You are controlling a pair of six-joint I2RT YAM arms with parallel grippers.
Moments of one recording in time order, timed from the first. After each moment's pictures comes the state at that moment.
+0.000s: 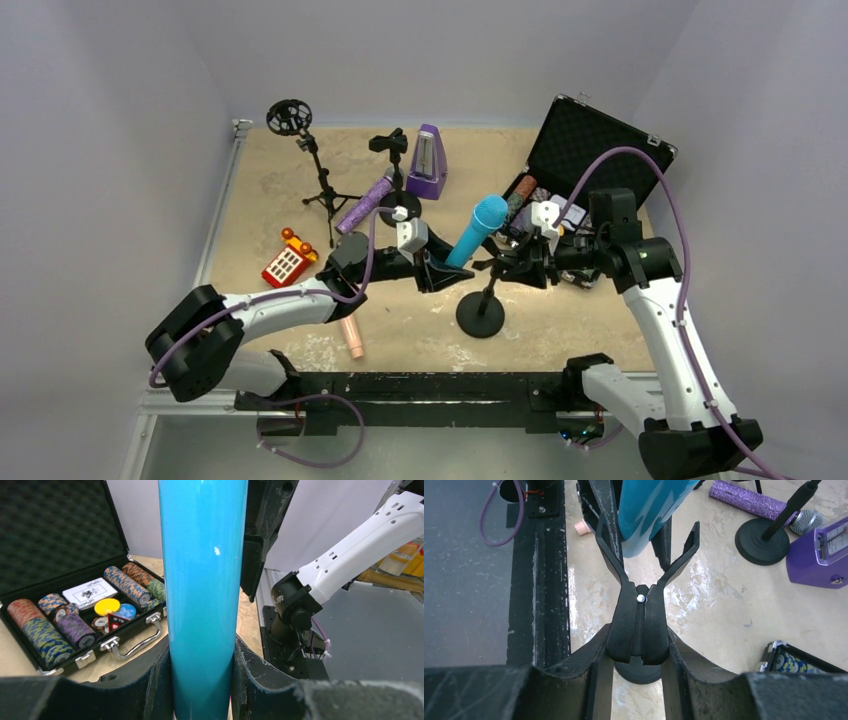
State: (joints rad) left arm -0.83 1.34 0.62 0.90 0.63 -0.24; right arm 0.18 0.95 1.11 -1.02 -1.06 -0.81
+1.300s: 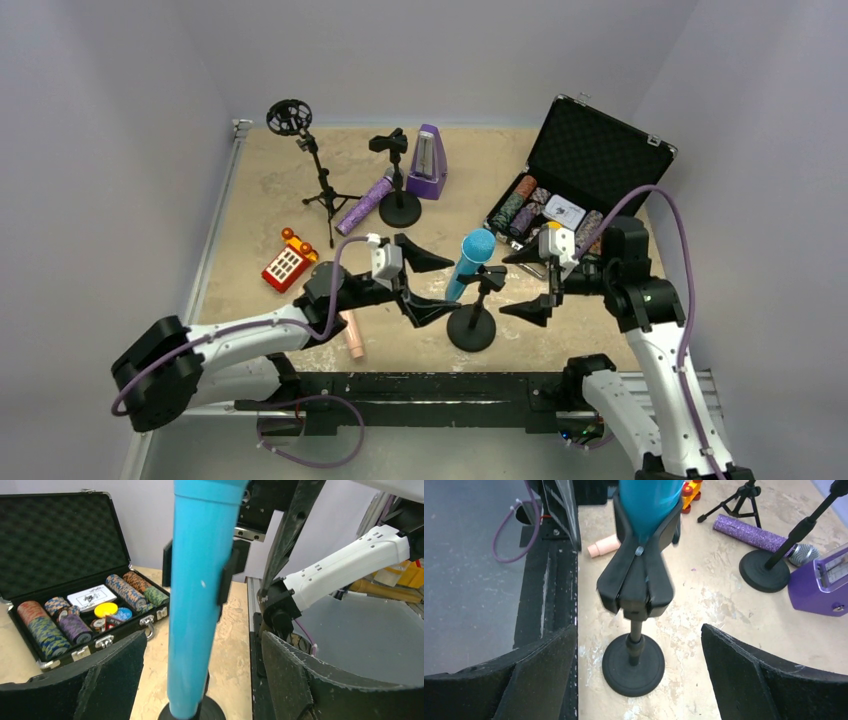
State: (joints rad) left arm -0.92 1.17 0.46 0.98 0.50 -0.26; right arm 0.14 0.75 0.93 -0.84 -1.21 -0.67
